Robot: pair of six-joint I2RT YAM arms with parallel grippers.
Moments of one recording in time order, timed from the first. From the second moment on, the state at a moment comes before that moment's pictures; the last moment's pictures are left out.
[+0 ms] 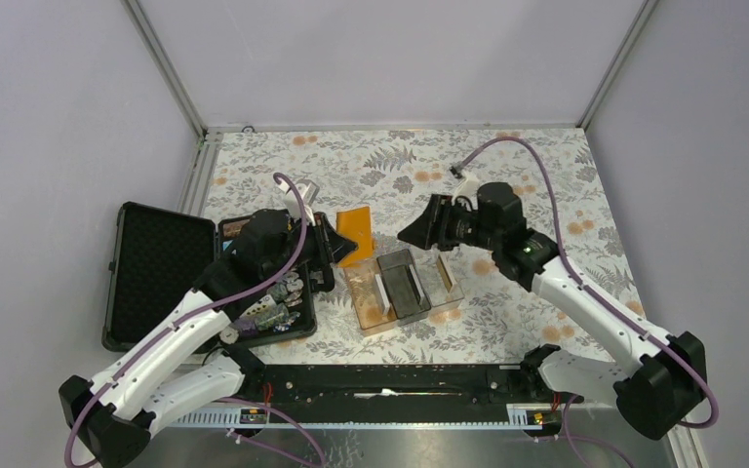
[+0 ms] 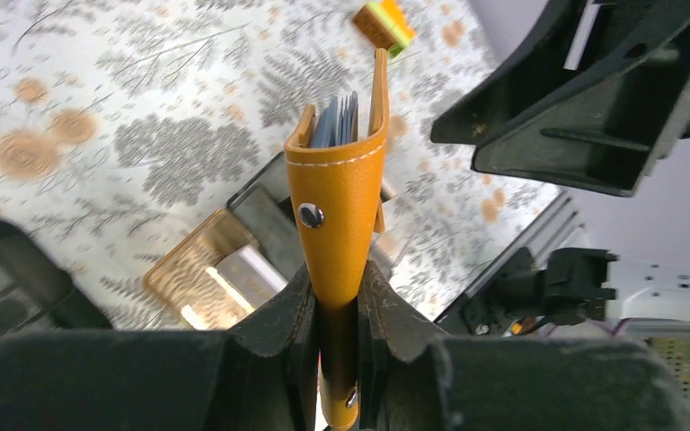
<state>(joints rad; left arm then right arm) -0.66 0.86 0.81 -0.27 0.18 -0.59 0.54 1.10 0.89 -0.15 -0.45 0.66</state>
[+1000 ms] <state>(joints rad) -0.66 0.85 0.86 -0.48 0.05 -0.41 0.90 1.49 1.13 -0.20 -0.13 0.70</state>
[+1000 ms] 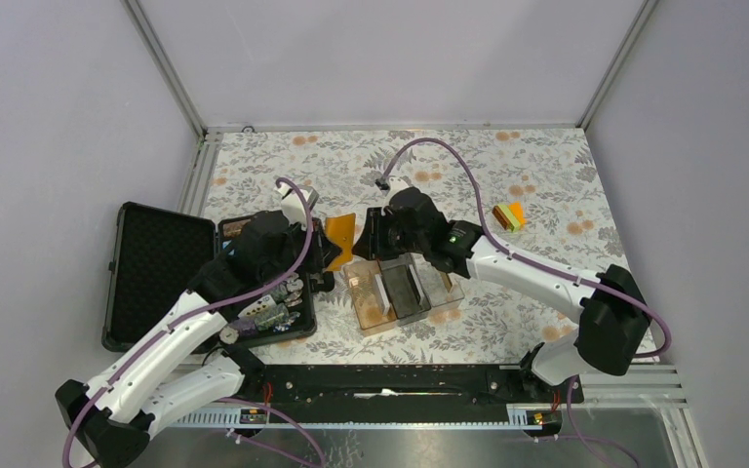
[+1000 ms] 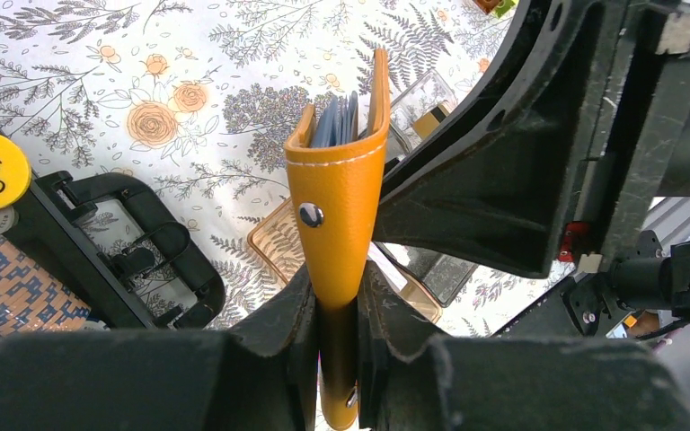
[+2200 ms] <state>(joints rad) -0.70 0.89 0.84 -0.45 0.03 -0.37 0.91 1.36 0.98 -0.03 -0.14 0.63</state>
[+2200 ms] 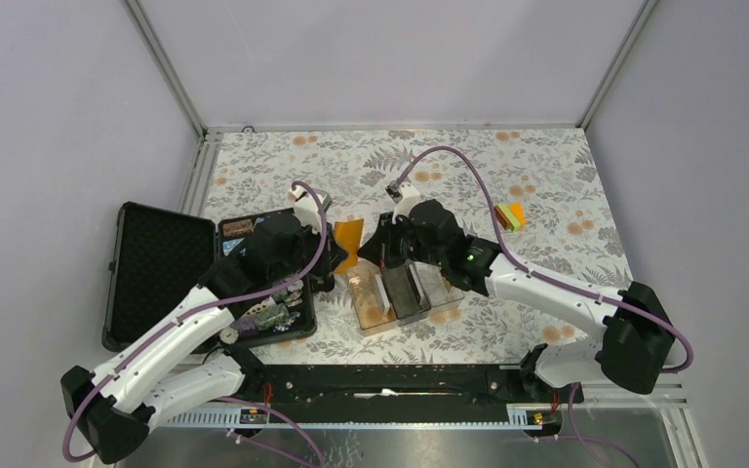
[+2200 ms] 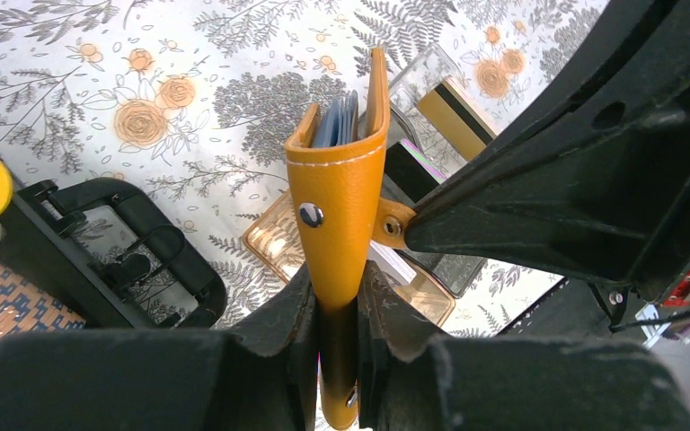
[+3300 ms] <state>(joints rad) -0.76 0.96 0.85 -0.42 0.09 -0.31 0.91 1.26 0.86 0.07 -0.11 0.63</state>
